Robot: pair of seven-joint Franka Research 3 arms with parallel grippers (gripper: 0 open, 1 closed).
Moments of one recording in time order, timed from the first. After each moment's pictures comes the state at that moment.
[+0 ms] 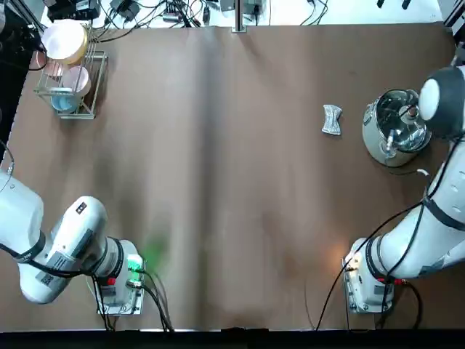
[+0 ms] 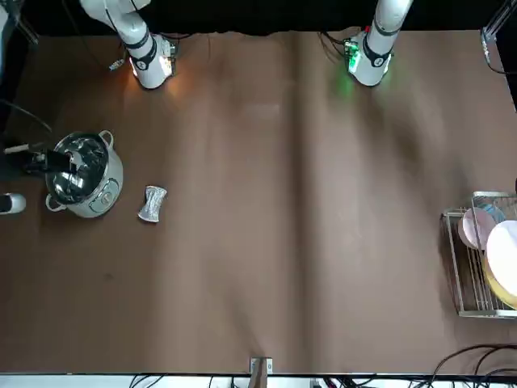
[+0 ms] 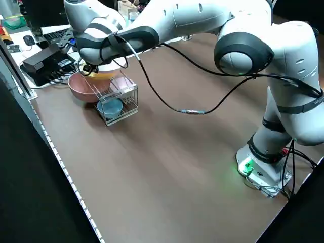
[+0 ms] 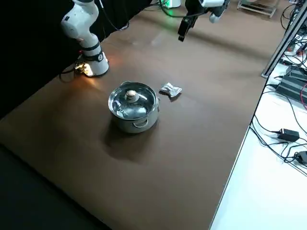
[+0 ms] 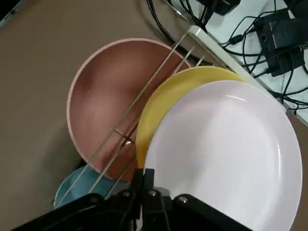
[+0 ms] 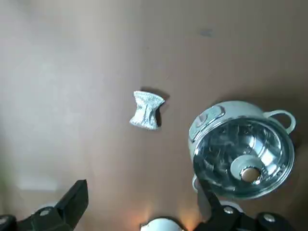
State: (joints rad) left arm 0.95 0.63 -0.51 -1.42 0.00 2.22 -0.05; right arm 0.19 0.37 -0.32 -1.13 0.20 1.27 -0.13
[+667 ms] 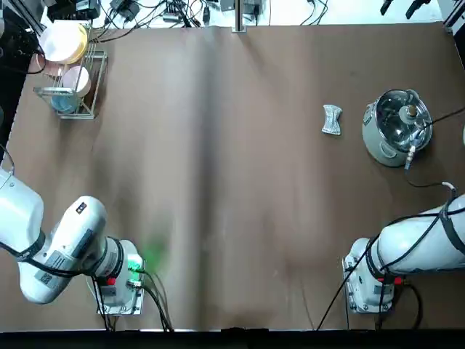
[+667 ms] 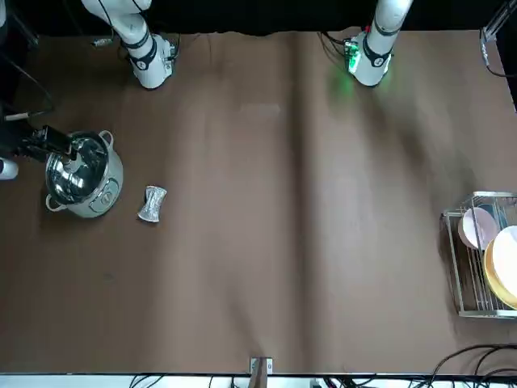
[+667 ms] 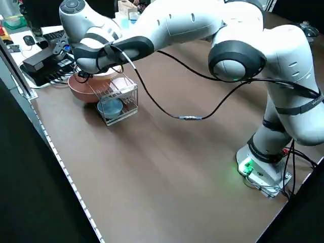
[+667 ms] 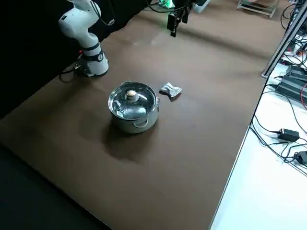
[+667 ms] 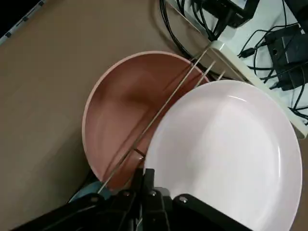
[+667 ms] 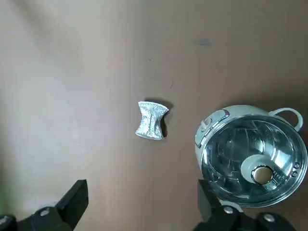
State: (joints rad) left arm 0.95 0.68 -0.49 -1.39 0.00 2.27 -0.04; right arm 0.05 0.05 -0.09 -1.55 0.12 1.52 -0.03
